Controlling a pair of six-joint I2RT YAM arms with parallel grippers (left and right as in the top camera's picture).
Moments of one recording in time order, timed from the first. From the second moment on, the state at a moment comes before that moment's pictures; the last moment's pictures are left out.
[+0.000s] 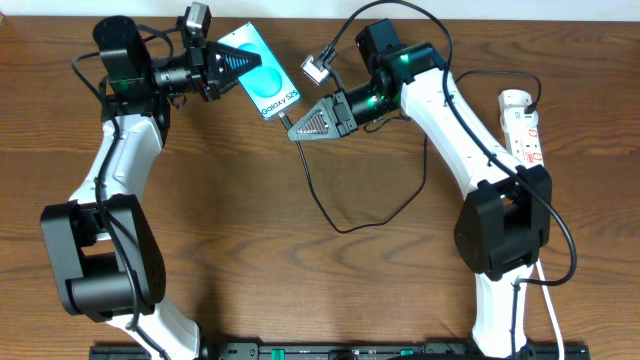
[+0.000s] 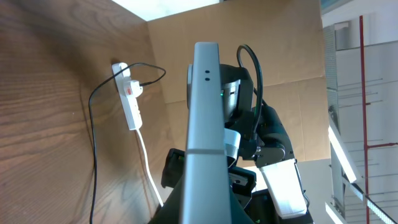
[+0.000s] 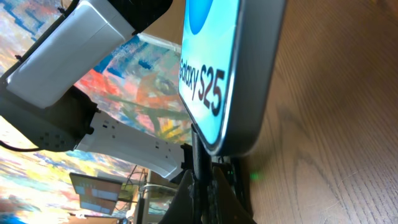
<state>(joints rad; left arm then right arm) 0.13 1.86 1.32 0.42 1.49 -1.22 0.41 2.15 1.97 -1.15 -1.39 -0.18</state>
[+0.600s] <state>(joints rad) 0.13 1.86 1.32 0.42 1.49 -1.22 0.39 2.15 1.97 -1.14 -1.37 -0.18</state>
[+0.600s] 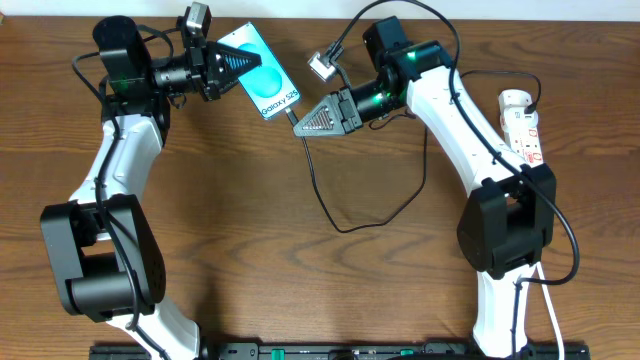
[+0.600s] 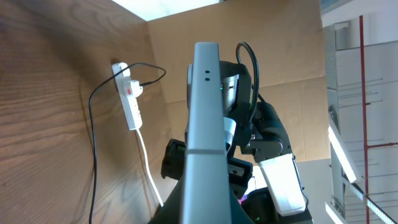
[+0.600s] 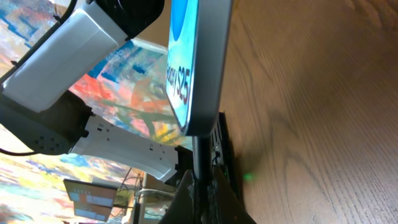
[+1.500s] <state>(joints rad) 0.13 1.86 1.32 0.42 1.49 -1.21 0.39 2.15 1.97 -1.14 -1.37 -0.18</state>
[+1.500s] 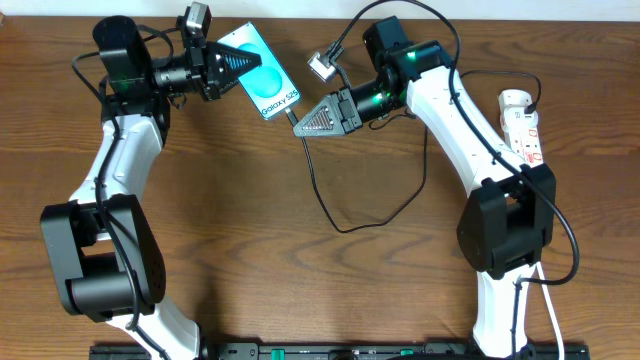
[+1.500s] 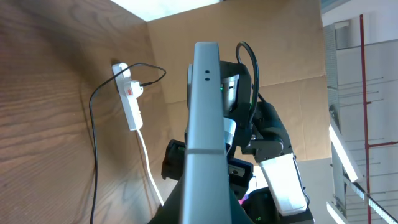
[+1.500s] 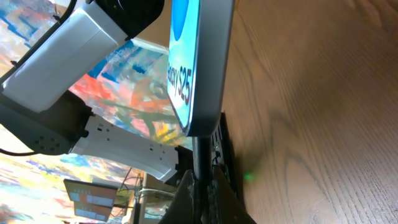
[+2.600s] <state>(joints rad) 0.13 1.86 1.32 0.41 1.49 -1.17 0.41 2.15 1.97 -1.14 -1.35 -0.18</state>
